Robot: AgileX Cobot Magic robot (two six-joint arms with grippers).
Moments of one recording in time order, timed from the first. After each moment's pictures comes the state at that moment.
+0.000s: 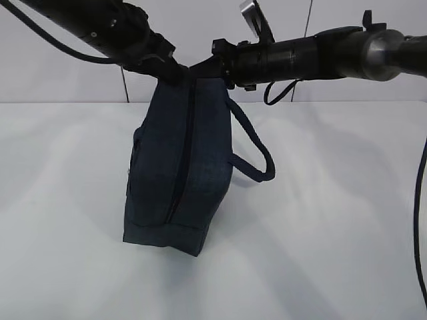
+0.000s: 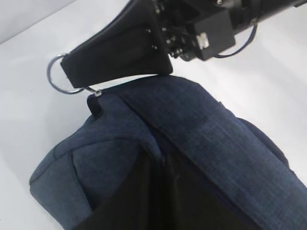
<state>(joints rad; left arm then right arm) -0.39 1.90 -1.63 -0.68 0.82 0.67 0.19 2.37 -1.93 1.48 0.91 -1.00</state>
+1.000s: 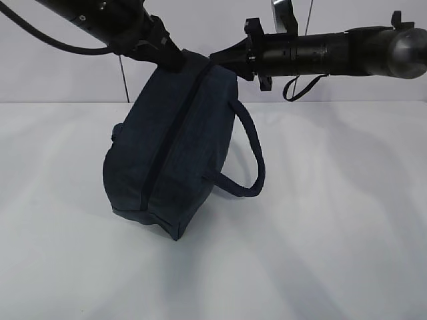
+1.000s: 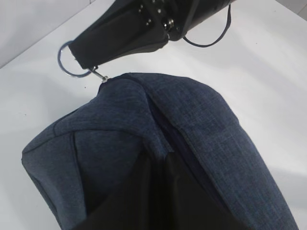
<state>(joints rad) -0.39 1.84 -1.63 -0.72 0.86 0.77 0.10 2.37 -1.93 1.56 1.09 -0.85</state>
